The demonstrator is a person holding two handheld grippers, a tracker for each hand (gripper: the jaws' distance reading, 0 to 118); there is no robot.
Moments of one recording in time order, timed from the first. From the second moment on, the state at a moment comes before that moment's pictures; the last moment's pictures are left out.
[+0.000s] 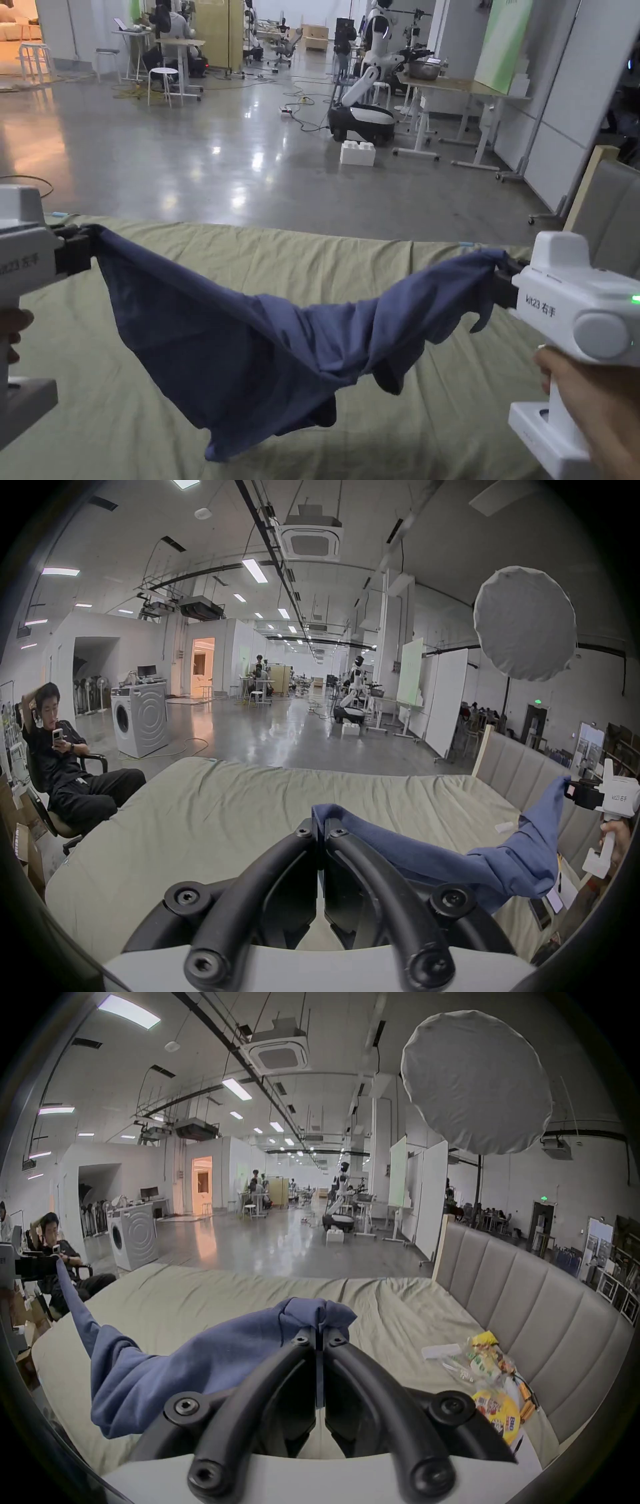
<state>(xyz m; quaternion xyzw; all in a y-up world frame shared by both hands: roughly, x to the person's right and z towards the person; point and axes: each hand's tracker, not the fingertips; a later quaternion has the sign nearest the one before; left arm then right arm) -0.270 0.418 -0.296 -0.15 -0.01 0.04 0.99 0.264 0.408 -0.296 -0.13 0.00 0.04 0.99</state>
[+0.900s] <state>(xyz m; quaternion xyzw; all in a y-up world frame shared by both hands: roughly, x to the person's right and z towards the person) -0.270 0.392 -0.371 -0.18 0.02 0.02 0.98 0.239 0.399 -0.383 -0.14 0.01 0.05 0.99</state>
